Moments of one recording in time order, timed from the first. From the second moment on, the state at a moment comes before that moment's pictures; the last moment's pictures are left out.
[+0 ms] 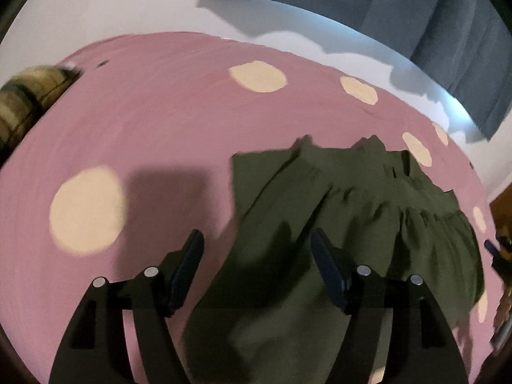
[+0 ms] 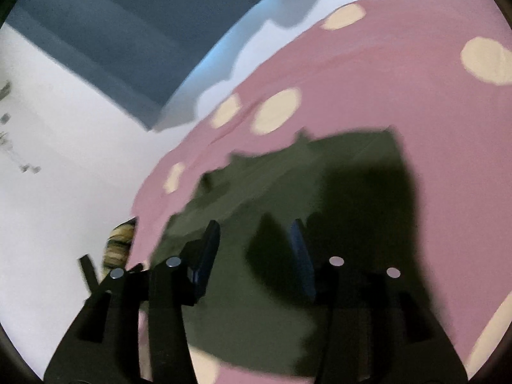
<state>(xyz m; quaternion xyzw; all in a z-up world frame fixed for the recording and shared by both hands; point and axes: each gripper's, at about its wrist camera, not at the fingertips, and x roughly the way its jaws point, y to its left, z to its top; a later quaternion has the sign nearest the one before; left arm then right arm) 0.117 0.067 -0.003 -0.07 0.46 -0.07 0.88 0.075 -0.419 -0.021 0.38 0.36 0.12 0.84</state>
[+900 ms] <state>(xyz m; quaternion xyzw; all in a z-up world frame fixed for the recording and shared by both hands) 0.068 0.103 -0.049 -0.22 0.49 -0.10 0.84 0.054 -0.276 -0.093 0.37 0.45 0.21 0.79</state>
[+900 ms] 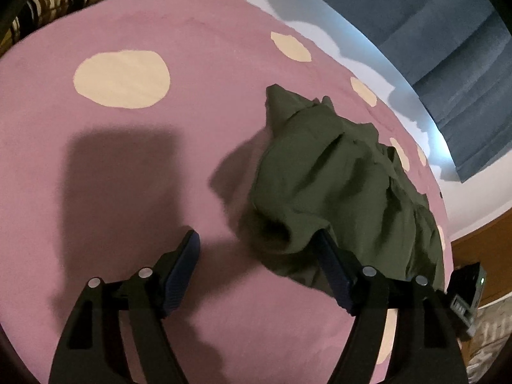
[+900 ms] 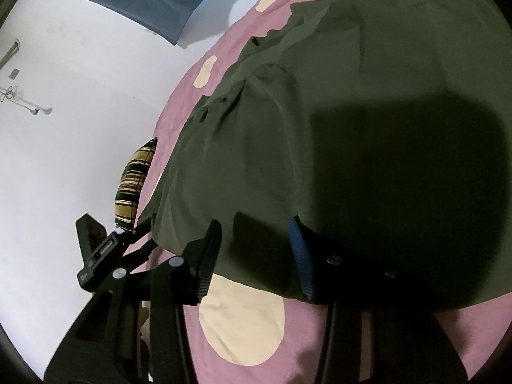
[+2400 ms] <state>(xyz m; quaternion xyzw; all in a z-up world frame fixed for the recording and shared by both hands) 0.076 0.069 -0.053 -0.20 0.48 -0.05 0.85 0.205 -0.268 -0.057 0.37 0.45 0.17 0.79</state>
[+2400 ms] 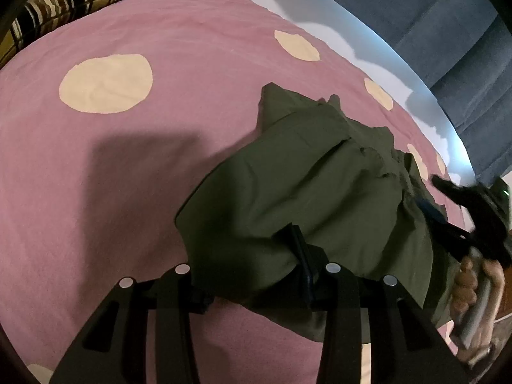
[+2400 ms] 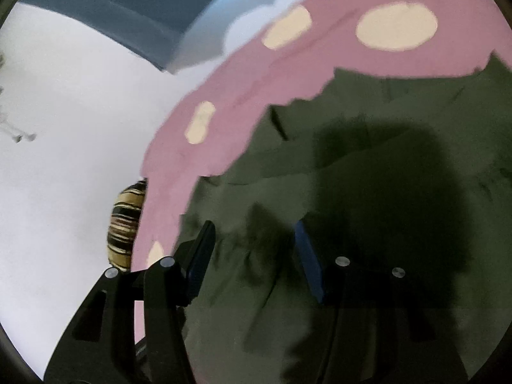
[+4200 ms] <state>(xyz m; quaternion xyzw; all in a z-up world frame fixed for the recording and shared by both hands) 0.085 0.051 -0.032 -0.17 0.47 -0.01 0.86 0.021 -0.261 -0.085 0.35 0.39 0.20 0.83</state>
